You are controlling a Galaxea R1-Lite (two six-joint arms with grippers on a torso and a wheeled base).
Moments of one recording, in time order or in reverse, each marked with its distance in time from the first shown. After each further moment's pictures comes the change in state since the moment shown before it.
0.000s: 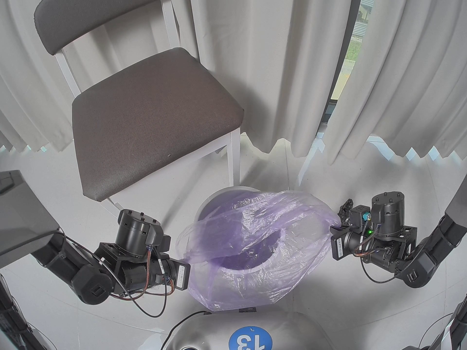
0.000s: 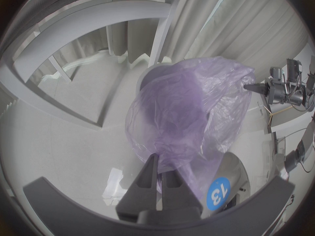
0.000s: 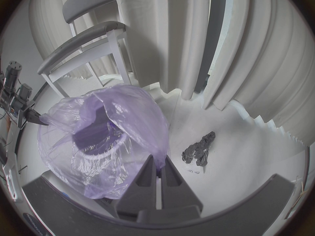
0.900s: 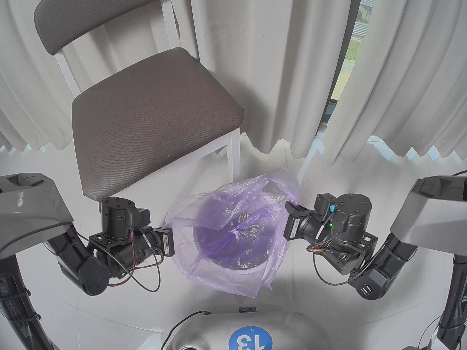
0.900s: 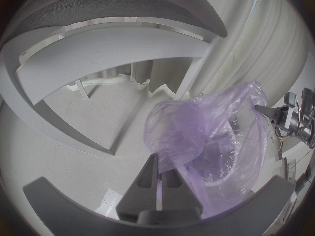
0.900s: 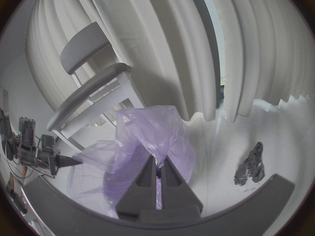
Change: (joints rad) left arm 0.149 0.108 0.034 -0.394 -0.002 0.005; right arm 0.189 0.235 -0.174 -0.406 -0.050 0.307
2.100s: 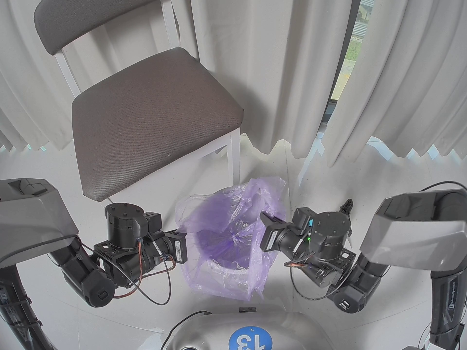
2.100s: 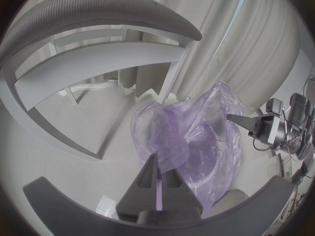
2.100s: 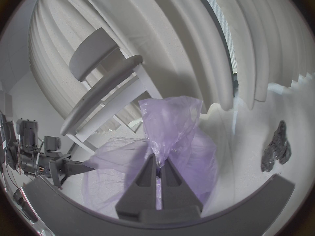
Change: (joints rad) left arm -0.083 -0.016 0.032 -0.091 0.004 -0.013; right arm 0.039 0.092 -0.050 -0.060 0.025 0.089
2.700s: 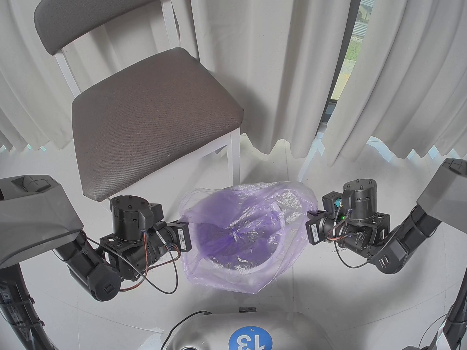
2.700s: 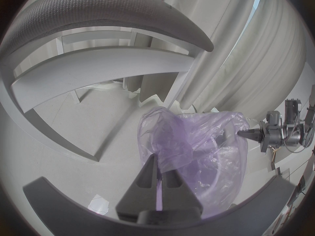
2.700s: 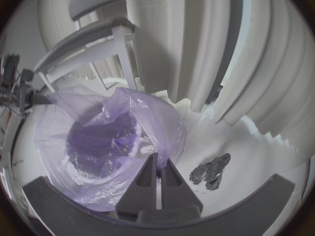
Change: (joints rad) left arm -0.004 0.021 -0.068 0.028 0.047 -0.077; right arm -0.200 -0.200 -0.037 0.563 0.033 -0.505
